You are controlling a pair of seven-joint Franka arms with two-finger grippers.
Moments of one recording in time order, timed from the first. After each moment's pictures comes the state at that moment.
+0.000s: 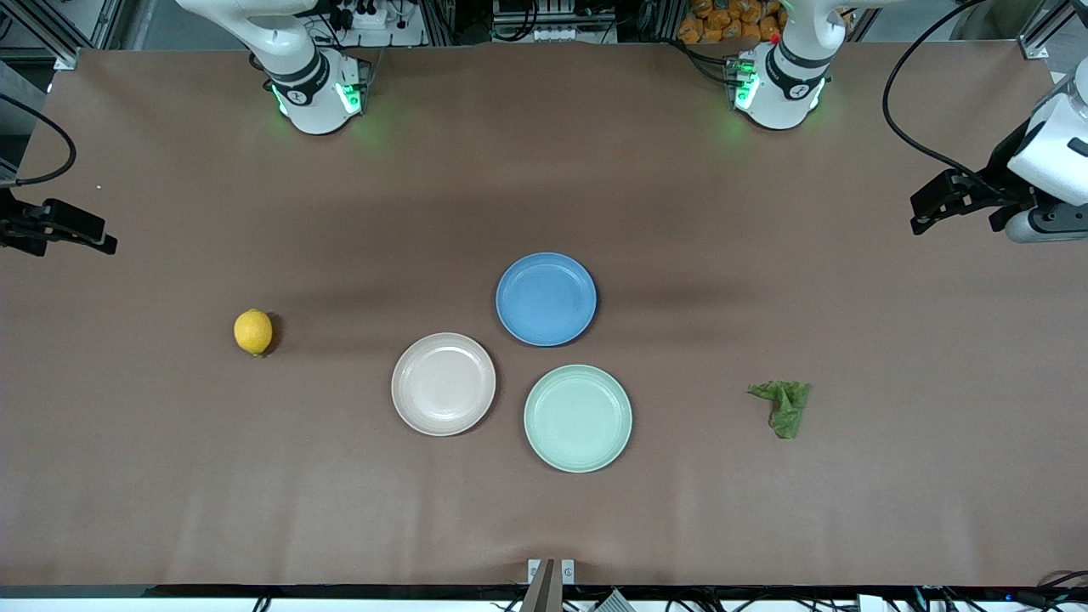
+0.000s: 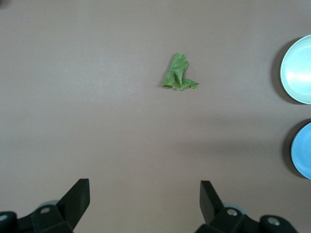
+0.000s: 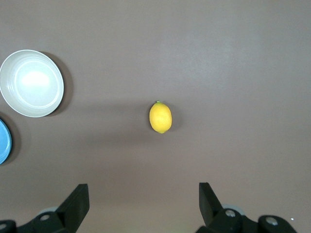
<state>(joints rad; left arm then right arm) -0.04 -0.04 -0.05 -1.64 0.03 1.63 -0.12 0.01 0.08 -0.14 -1.51 0.06 1.53 -0.12</state>
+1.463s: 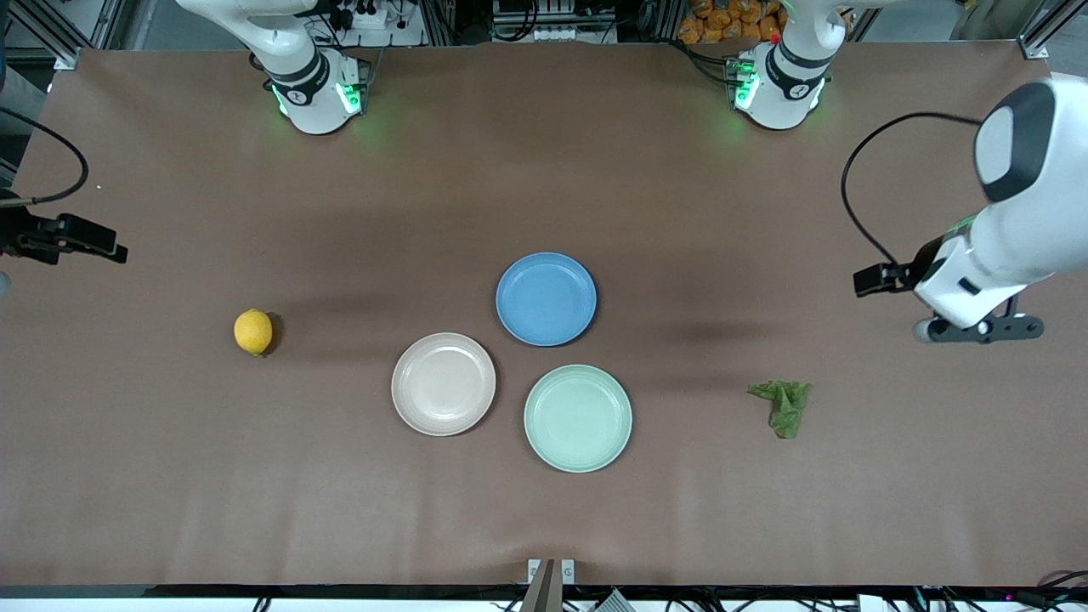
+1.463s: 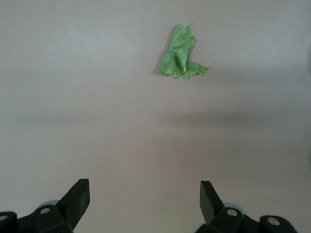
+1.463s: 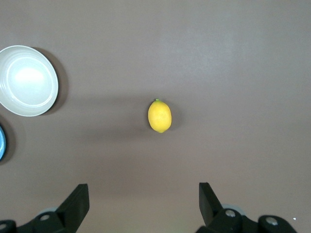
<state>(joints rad) -0.05 0.21 -0.05 -1.64 0.03 1.71 -0.12 0.01 0.12 -0.14 -1.52 0.06 1.54 -0.12</state>
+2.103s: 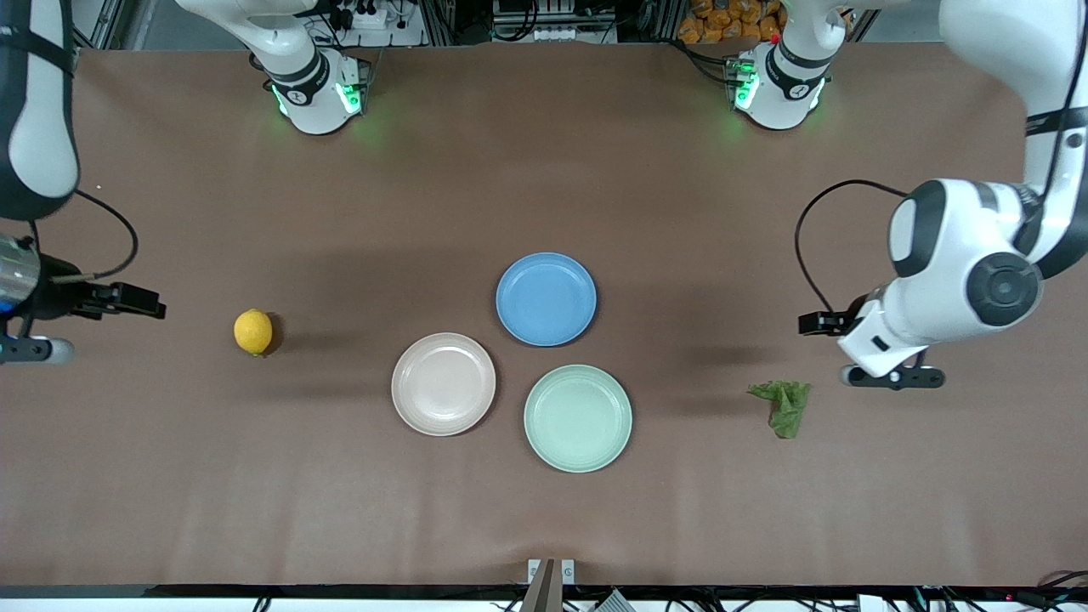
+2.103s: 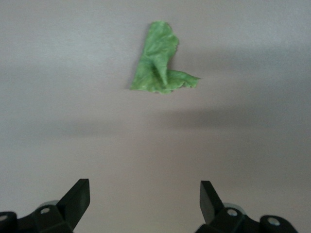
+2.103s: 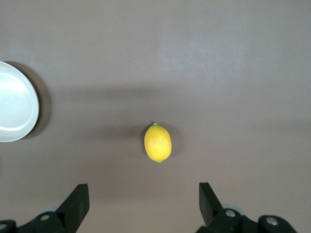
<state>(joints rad) -0.09 0.38 -0.06 -1.67 0.03 1.89 -0.12 0.02 0.27 -0.14 -1.54 0.06 1.71 -0.12</state>
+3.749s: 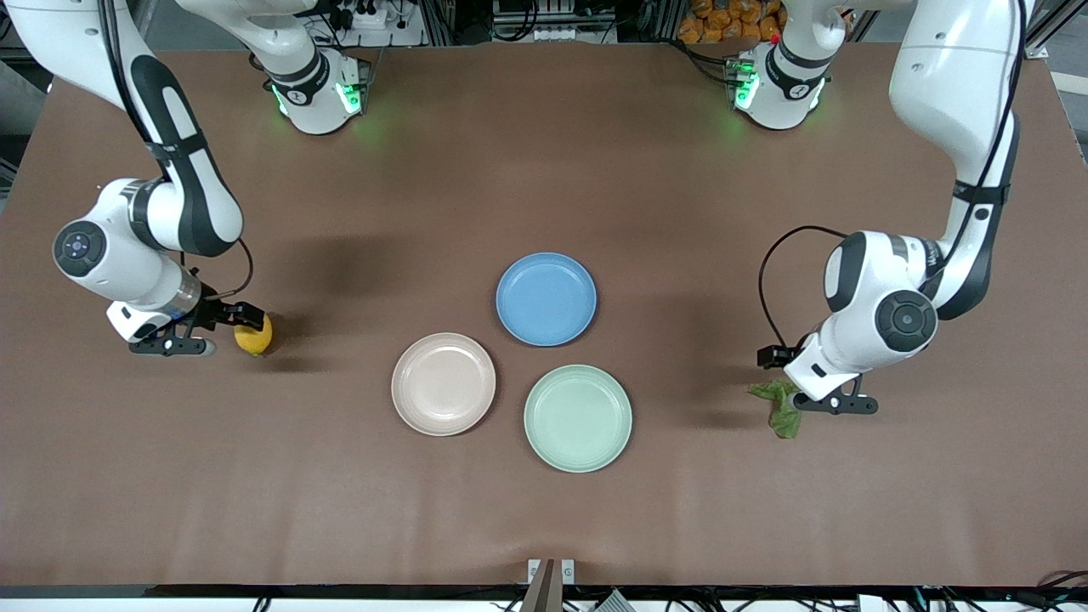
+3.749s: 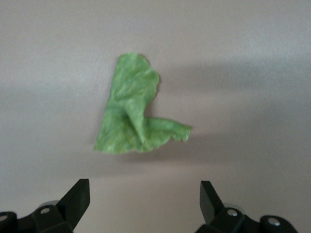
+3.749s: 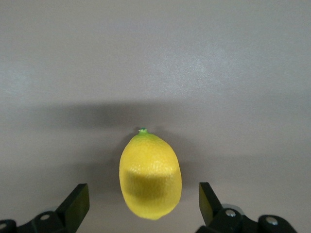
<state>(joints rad) -0.12 0.56 -0.06 -1.74 0.06 2.24 -0.12 0.02 0.31 -0.12 -2.18 0.06 2.48 -0.12</state>
